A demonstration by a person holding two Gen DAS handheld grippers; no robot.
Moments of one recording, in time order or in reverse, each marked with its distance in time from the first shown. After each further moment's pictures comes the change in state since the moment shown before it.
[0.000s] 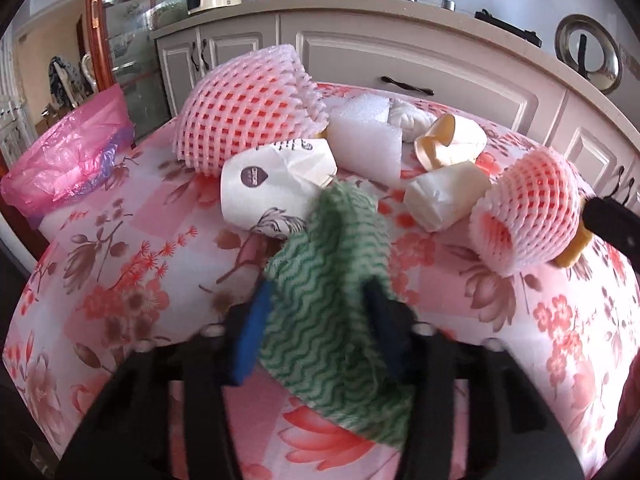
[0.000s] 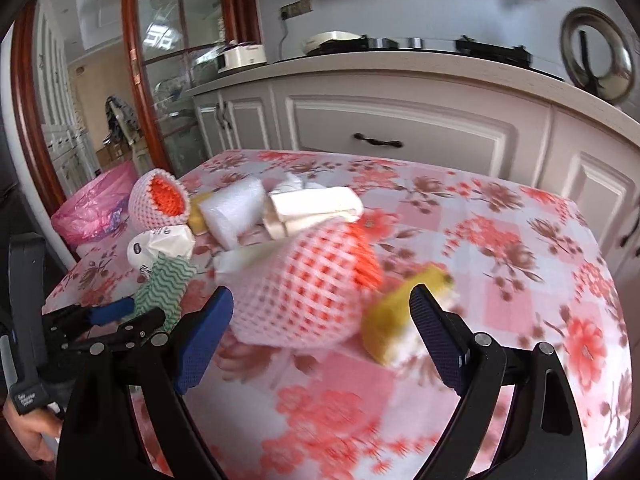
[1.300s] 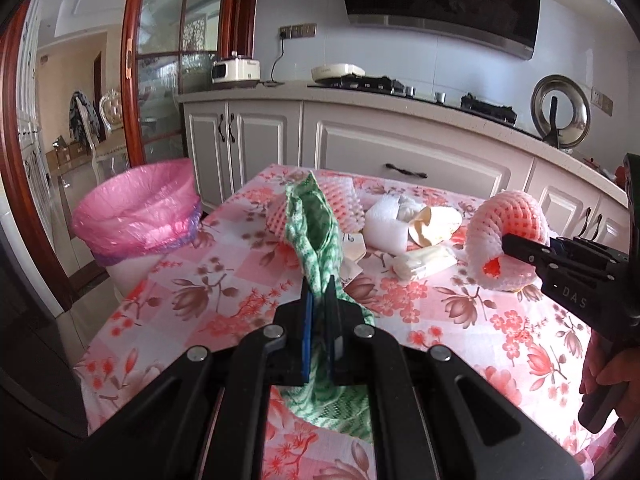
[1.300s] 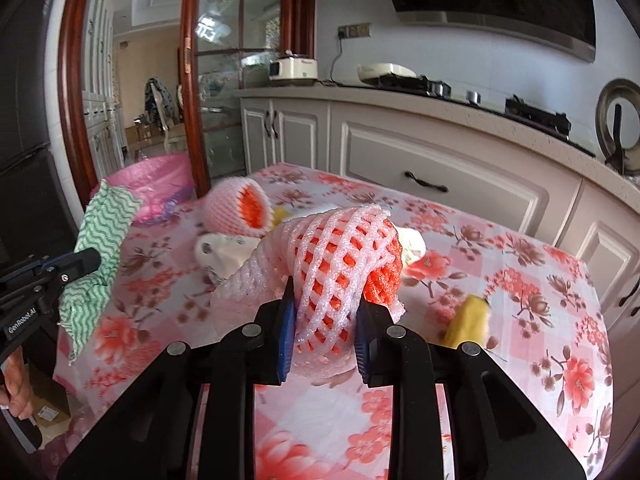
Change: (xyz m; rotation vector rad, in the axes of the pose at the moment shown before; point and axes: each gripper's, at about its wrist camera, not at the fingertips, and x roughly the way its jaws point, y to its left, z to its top) left arm -0.149 0.049 -0.016 -0.019 -0.285 -0.006; right arm -0.050 0.081 0.009 -0.162 -0.080 0.050
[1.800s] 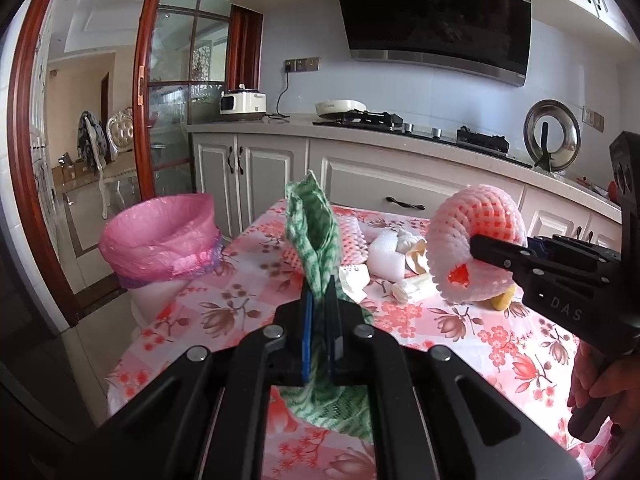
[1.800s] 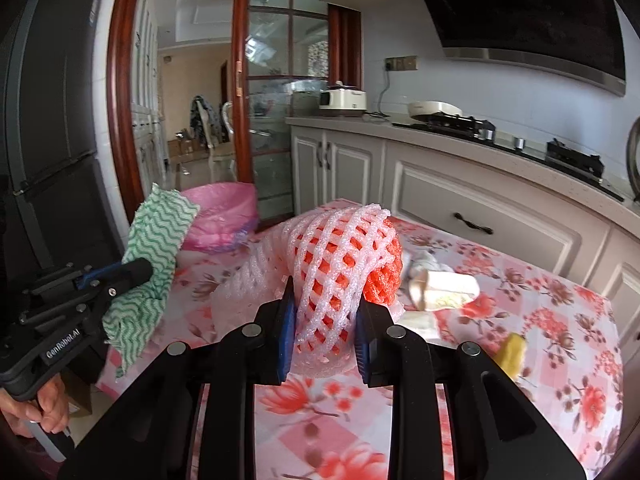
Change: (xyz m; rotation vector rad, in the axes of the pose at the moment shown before) left arm -0.059 0.011 0.004 -0.001 -0.108 0.010; right arm -0.041 0.060 0.026 -0.056 -0.090 0.150
